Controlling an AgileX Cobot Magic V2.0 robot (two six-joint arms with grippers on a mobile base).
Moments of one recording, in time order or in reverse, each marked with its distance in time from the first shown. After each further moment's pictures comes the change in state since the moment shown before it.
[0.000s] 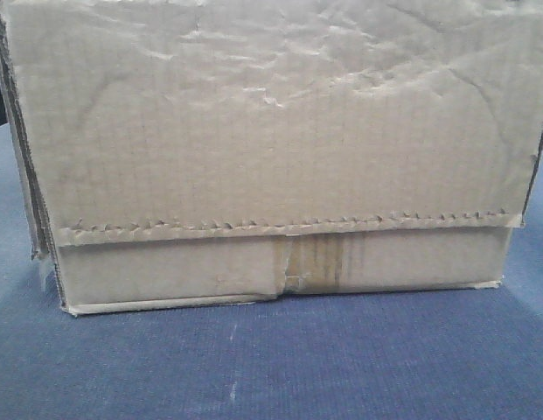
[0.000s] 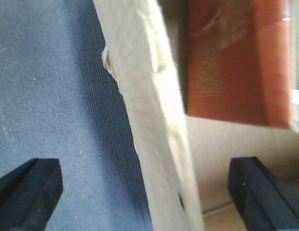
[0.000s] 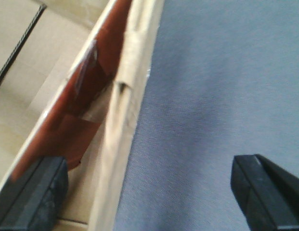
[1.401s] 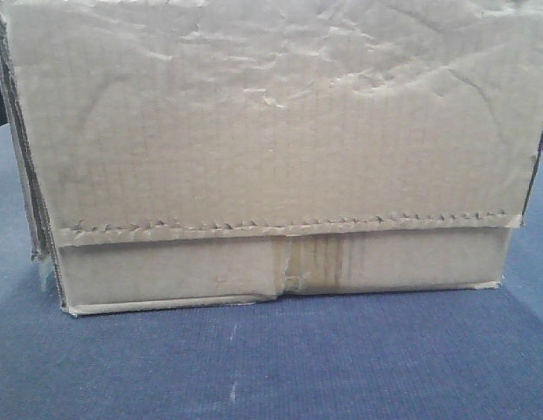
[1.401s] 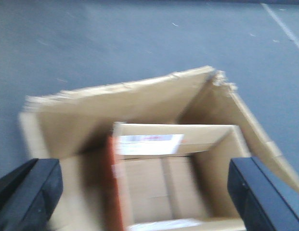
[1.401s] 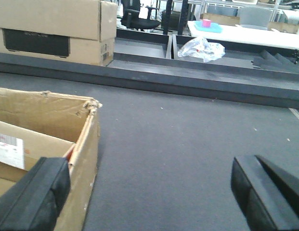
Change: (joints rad) left arm -0.064 -0.065 -0.465 0.038 -0.058 -0.037; right arm -0.144 -0.822 0.542 -0.054 -0.644 0.013
